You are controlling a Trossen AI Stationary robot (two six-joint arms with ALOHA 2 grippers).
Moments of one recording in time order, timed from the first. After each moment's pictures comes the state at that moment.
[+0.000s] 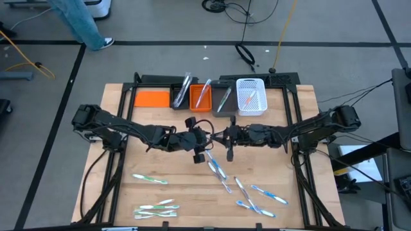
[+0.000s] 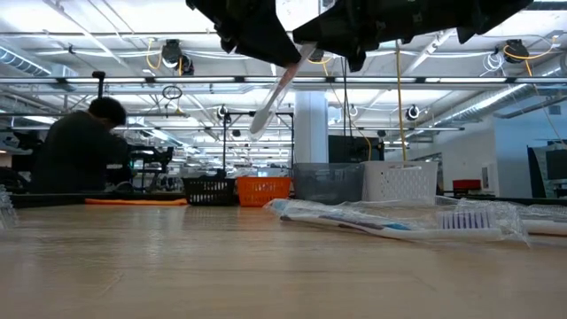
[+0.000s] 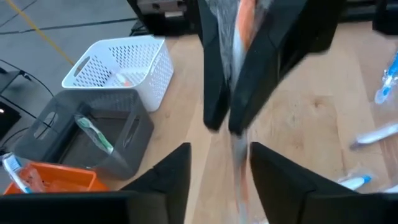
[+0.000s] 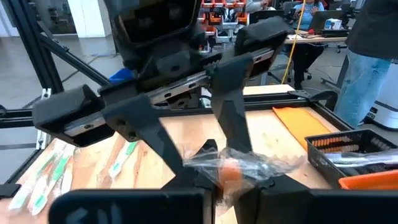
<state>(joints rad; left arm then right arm) -0.19 1.59 1.17 -0.18 -0.47 -0.05 0.12 1.42 0.73 0.60 0.21 0.07</state>
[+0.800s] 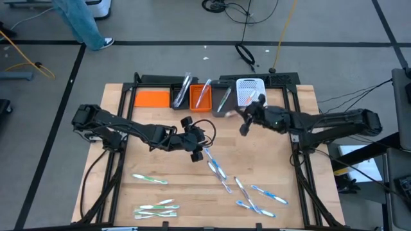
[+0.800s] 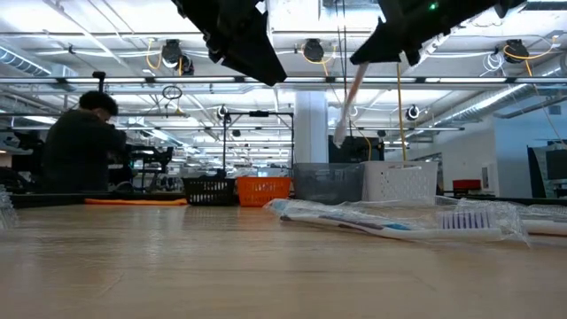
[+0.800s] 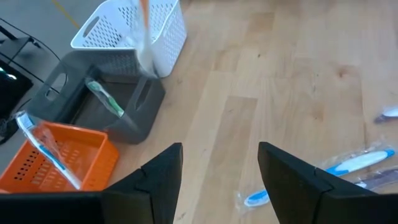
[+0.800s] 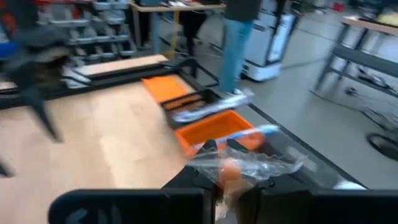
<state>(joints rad) -0.18 1.59 1.17 -0.31 -0.50 -0.15 -0.05 1.04 0.73 0.04 0.48 0.09</state>
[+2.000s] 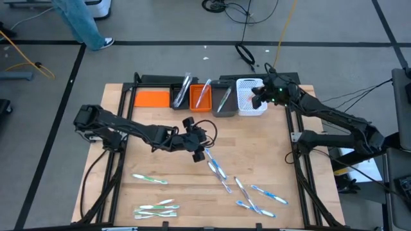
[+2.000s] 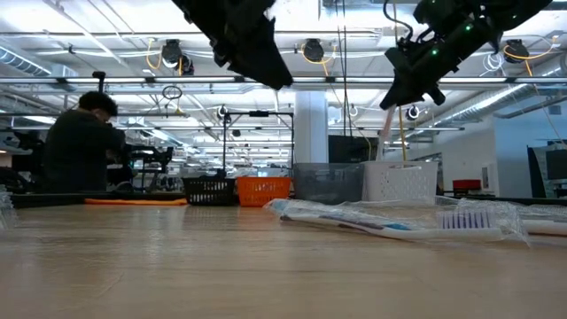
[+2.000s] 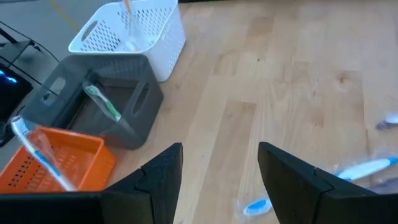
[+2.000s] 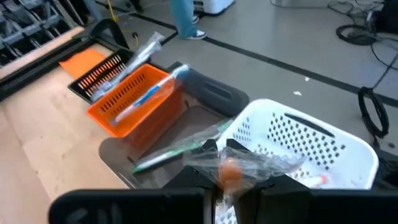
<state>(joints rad) -0.18 1.62 1.17 -0.27 -0.50 -0.14 -0.67 0.99 0.73 -0.22 0.05 0.23</state>
